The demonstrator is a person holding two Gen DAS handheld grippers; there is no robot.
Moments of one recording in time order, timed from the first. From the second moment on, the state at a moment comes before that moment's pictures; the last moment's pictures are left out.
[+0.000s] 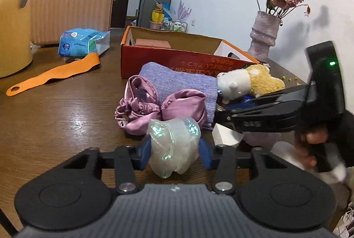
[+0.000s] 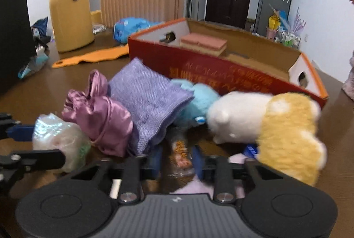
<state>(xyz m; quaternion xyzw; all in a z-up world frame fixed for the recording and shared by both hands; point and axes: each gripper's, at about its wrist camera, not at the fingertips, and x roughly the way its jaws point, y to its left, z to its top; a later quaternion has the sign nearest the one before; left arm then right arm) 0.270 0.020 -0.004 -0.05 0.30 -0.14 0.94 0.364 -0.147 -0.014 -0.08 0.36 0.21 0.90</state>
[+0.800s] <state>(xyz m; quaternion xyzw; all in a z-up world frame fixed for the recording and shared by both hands) 0.519 -0.041 0.103 -0.05 0.32 -0.22 0.92 0.491 -0.226 0.086 0.07 0.30 0.21 0.93</state>
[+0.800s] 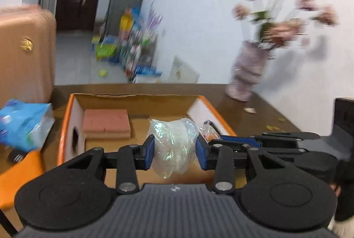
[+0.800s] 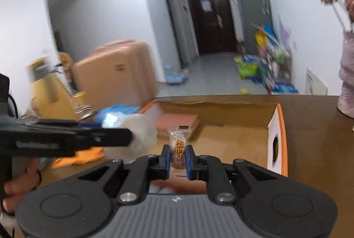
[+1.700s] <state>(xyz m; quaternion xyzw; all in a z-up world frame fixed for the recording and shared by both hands) 0.612 -0.036 0.102 -0.06 0.35 -0.13 0.93 0.629 -0.262 0.072 0.14 0.40 0.10 0.90</state>
